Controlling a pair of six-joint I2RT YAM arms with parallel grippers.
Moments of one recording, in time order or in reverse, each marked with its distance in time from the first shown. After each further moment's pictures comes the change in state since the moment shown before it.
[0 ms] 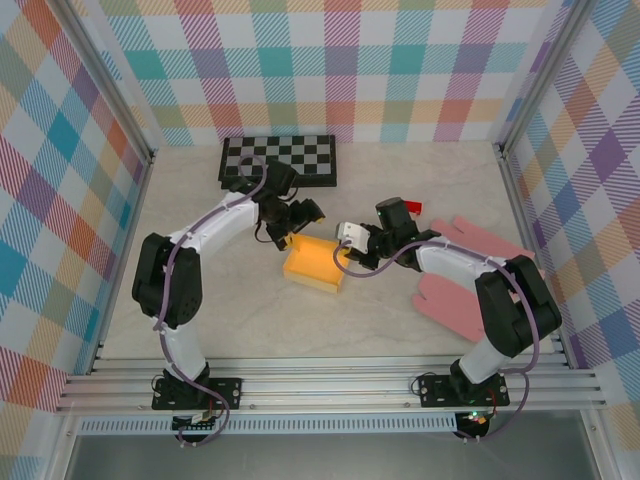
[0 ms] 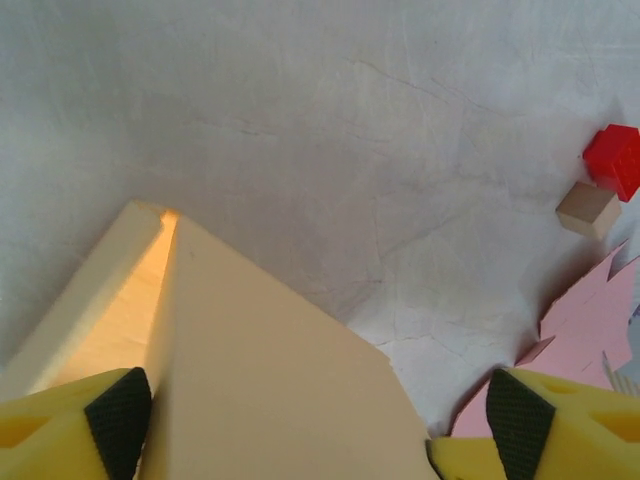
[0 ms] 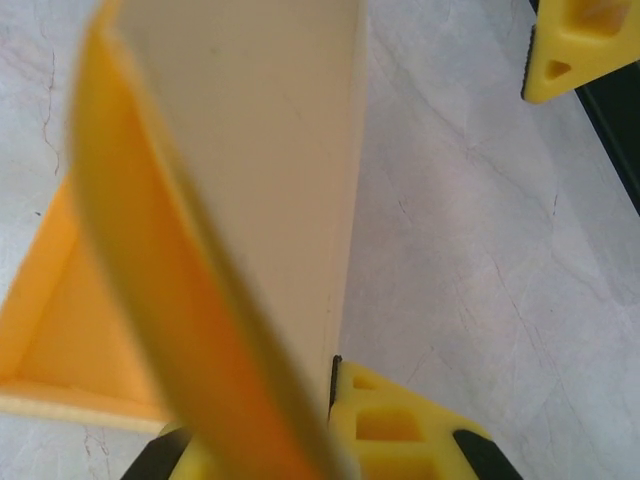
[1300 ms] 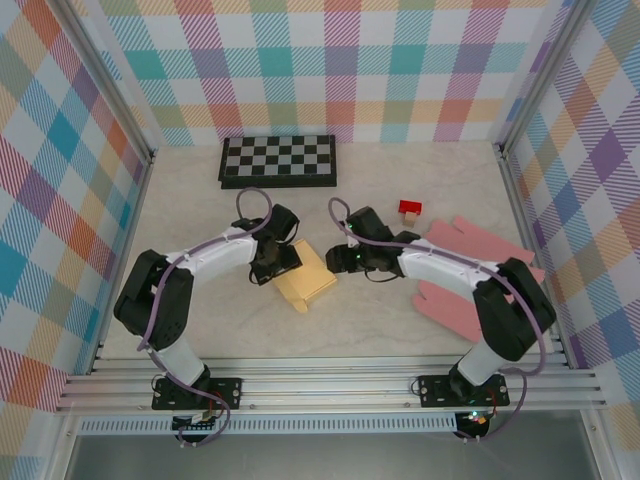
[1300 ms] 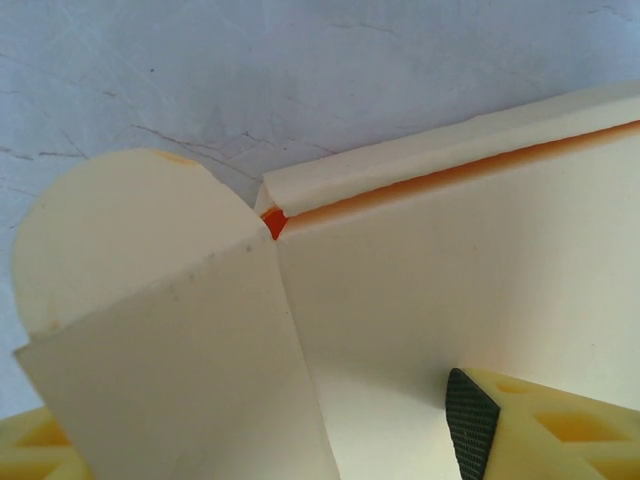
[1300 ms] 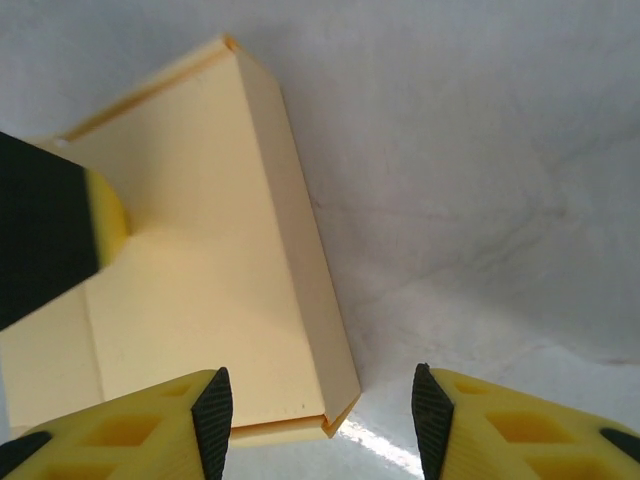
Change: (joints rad) left arm -0.076 -0.159 -0.395 0.041 -0.308 0.049; right arm 0.196 0.023 0.100 -0.231 0.325 1.320
